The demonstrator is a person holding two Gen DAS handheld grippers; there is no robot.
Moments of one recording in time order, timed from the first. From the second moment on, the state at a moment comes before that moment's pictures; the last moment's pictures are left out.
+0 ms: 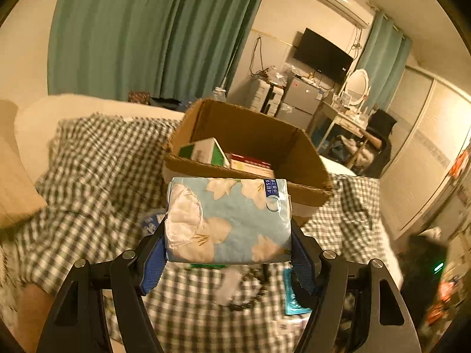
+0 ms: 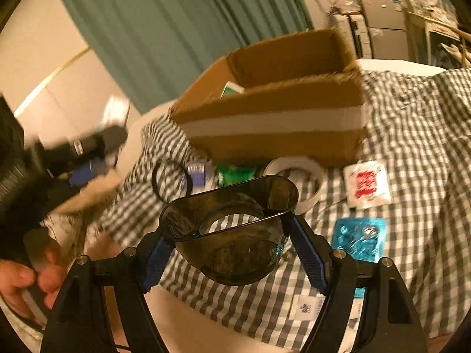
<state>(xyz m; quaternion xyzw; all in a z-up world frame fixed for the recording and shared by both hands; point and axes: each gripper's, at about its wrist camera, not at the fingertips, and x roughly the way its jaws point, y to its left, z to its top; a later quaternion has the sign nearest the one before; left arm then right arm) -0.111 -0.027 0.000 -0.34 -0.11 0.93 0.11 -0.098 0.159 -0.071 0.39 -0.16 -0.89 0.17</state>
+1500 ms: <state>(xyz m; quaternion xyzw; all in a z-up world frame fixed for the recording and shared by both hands) -0.318 -0.021 -0.014 -0.36 -0.12 0.92 0.12 -0.266 0.180 -0.039 0.32 -0.05 -0.94 0.13</state>
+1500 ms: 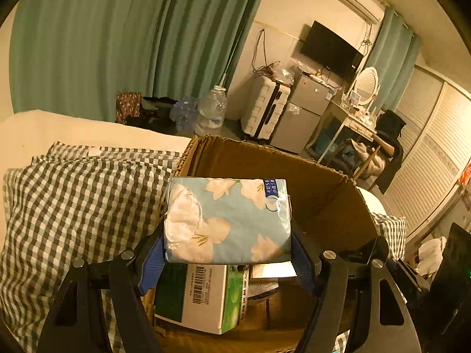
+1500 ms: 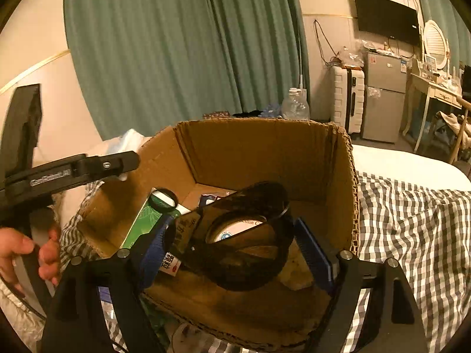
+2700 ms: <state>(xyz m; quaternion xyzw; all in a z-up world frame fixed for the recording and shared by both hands) -0.119 -0.030 0.055 -0.31 -0.04 0.95 0.08 -0.084 0.175 0.026 0.27 -0.05 -0.96 0.10</state>
